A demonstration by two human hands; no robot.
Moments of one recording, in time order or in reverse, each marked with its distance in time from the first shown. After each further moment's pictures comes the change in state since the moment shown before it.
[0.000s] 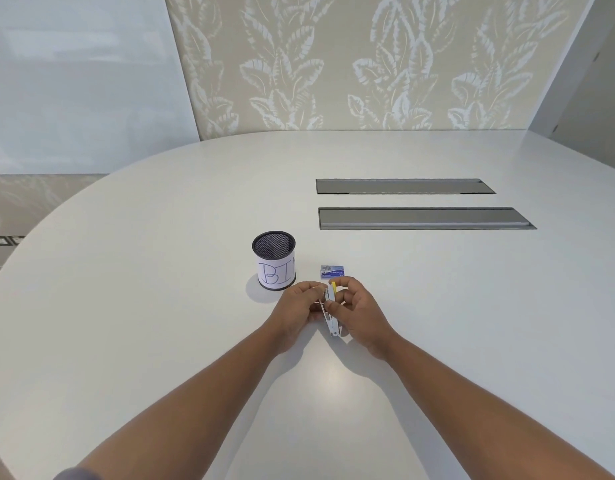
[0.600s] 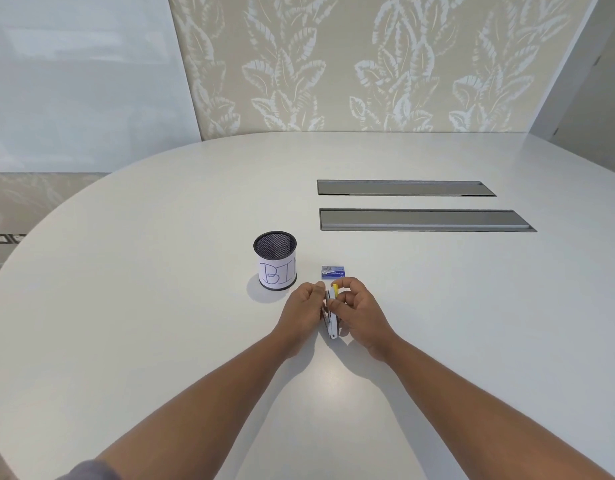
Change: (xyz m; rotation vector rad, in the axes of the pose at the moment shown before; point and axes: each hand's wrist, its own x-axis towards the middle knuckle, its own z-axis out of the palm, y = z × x) left_hand 0.002 -0.013 0.009 0.284 0.159 0.062; right_hand -0.001 0.000 0.000 0.025 0.016 0.031
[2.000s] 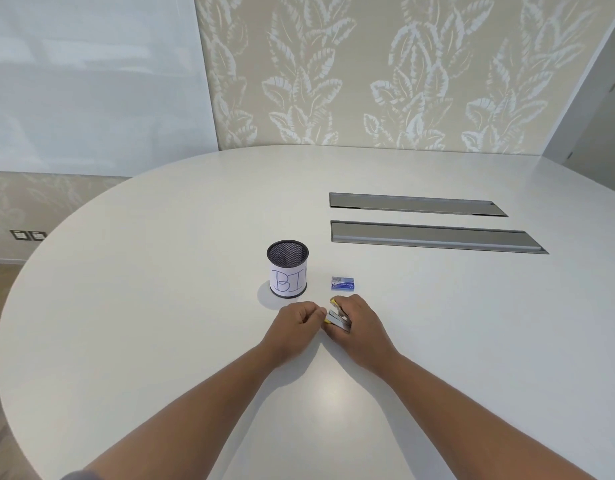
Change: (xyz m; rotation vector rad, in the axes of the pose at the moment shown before) left_hand -0.020 -0.006 -0.040 0.378 -0.060 0.272; right_hand 0.001 0.010 0.007 -0.792 0.062 -0.344
